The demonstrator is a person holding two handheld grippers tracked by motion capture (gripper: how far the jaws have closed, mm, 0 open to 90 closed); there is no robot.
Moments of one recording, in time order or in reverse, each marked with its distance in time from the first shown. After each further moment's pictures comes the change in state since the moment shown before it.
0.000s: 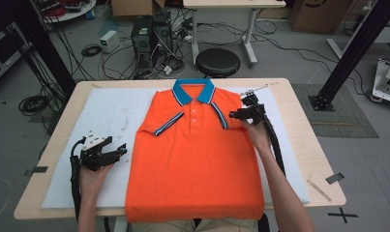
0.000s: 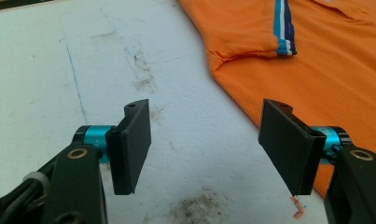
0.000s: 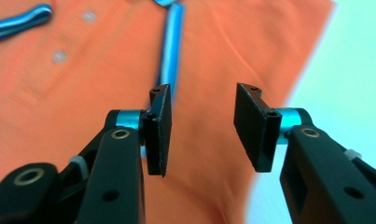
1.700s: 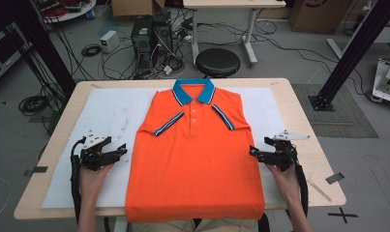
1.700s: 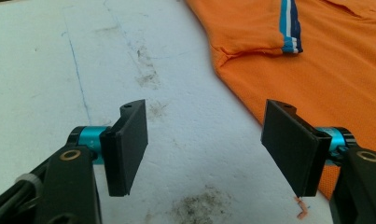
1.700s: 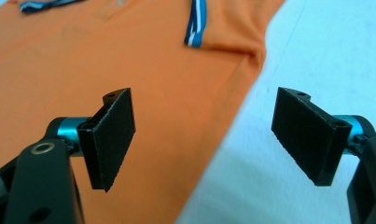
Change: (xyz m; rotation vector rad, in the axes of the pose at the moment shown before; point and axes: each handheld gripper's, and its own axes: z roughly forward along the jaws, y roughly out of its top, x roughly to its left) left arm 0.001 0.001 0.001 0.020 0.010 -0.022; right arm 0.002 -0.148 -0.073 -0.275 0.056 -0.035
